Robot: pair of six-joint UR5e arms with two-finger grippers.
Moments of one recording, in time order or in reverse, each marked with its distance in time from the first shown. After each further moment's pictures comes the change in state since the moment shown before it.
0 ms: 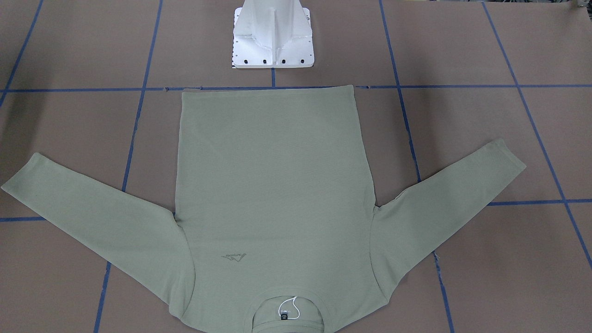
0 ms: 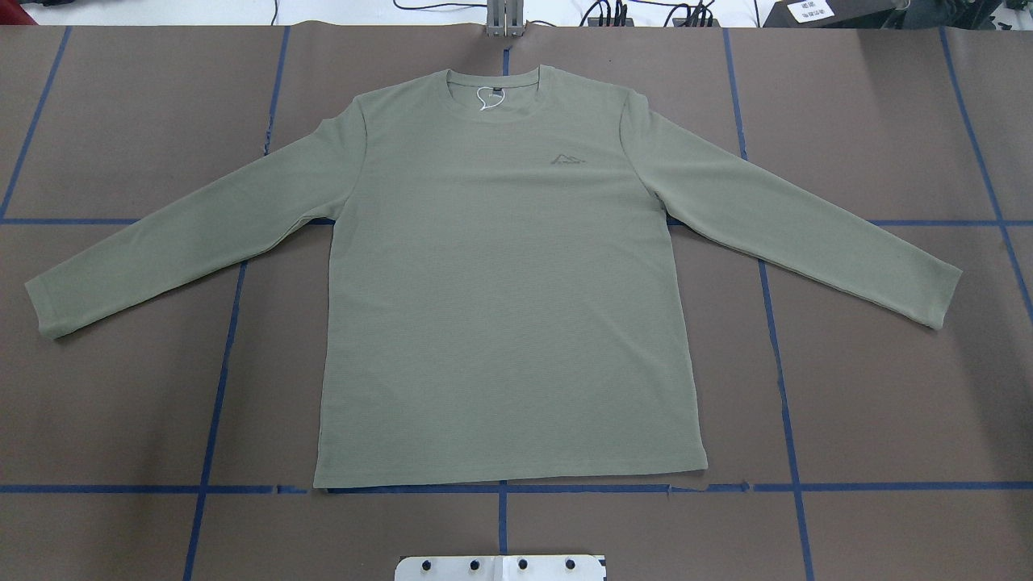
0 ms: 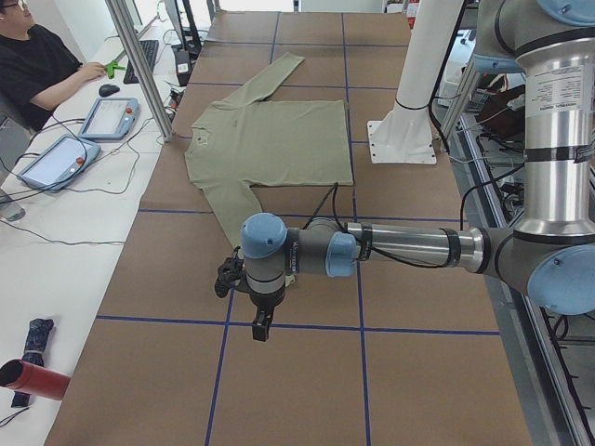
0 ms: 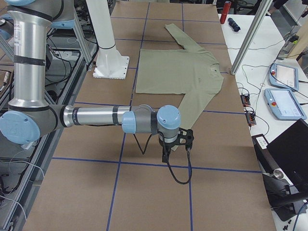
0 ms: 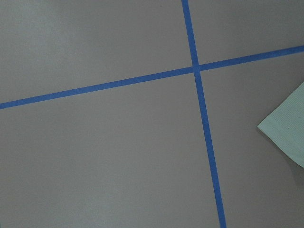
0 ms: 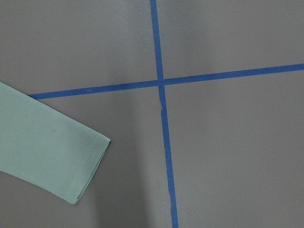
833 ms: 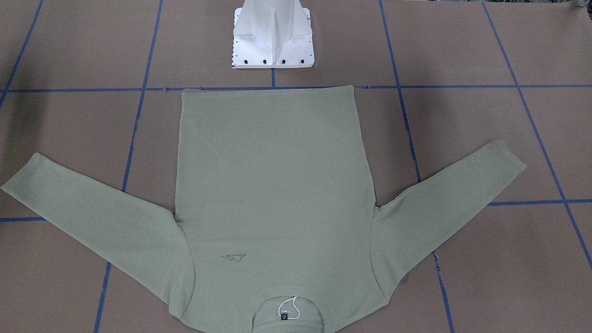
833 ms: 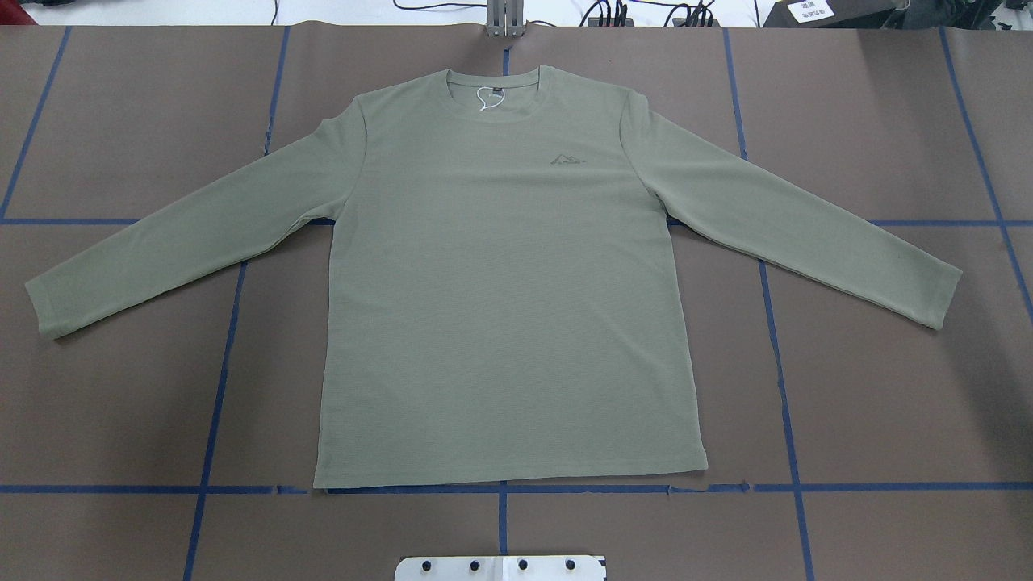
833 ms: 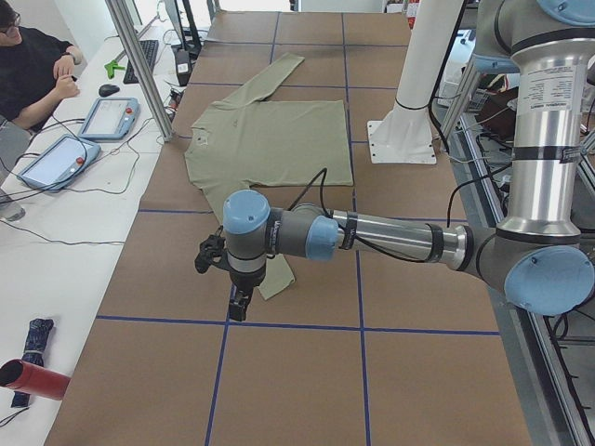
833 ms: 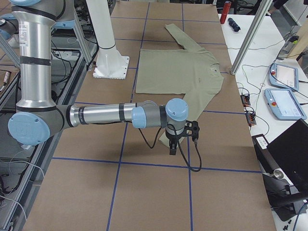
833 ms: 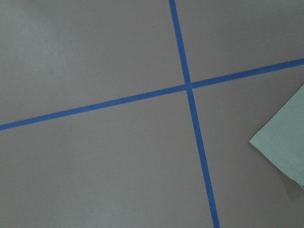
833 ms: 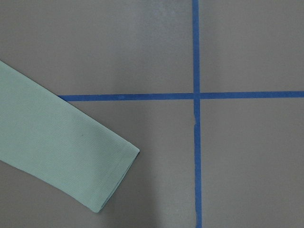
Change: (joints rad) left arm 0.012 -0.102 0.001 -0.018 0.002 0.001; right arm -0.089 0.057 -0.010 0.042 0.006 0.005
